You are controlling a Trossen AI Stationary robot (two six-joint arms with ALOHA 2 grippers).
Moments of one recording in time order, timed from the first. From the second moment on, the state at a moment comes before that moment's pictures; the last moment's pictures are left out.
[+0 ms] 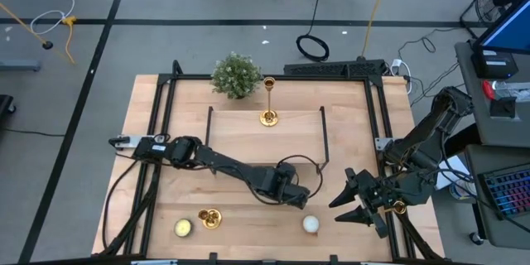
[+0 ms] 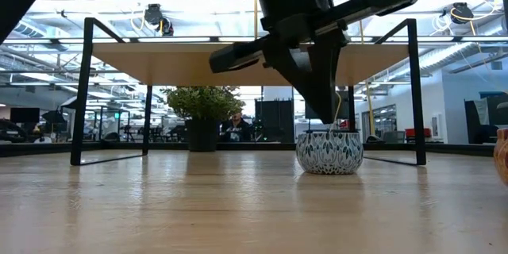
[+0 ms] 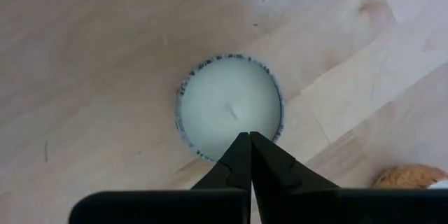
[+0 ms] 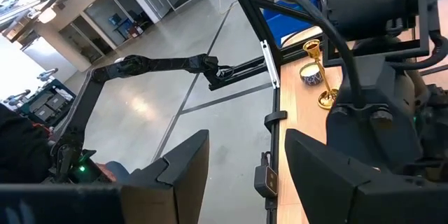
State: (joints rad) left arm -0.31 2.40 2.15 -1.00 -0.26 -1.32; right arm 0.88 1.09 1.01 -0.16 0.47 0.72
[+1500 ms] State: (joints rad) left arm -0.30 2.40 2.15 -1.01 -0.21 -1.21; right arm 0.88 1.09 1.01 -0.16 0.47 0.72
